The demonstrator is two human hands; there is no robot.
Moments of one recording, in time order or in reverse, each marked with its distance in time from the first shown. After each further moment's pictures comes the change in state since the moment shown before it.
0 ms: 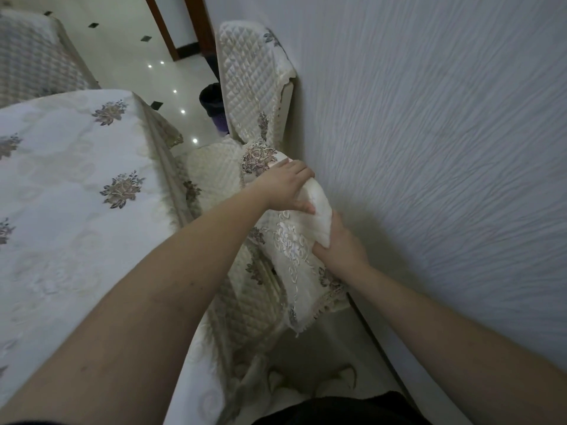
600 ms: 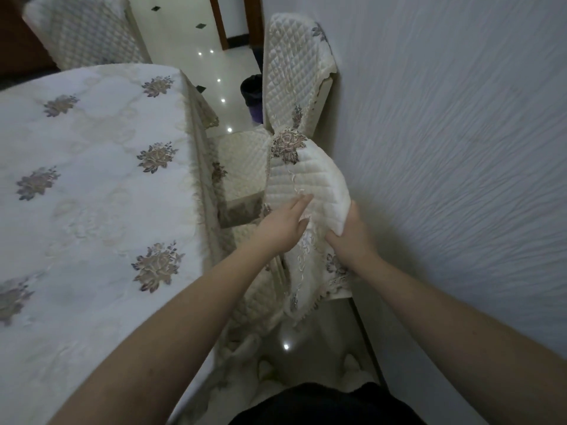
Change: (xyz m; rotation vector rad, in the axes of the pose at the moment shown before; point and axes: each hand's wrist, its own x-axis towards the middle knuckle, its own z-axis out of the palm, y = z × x) left_hand -0.091 0.081 0.055 -0.431 0.204 -0.469; right_hand 0.010 0.013 0.003 0.202 -0.021 -0.093
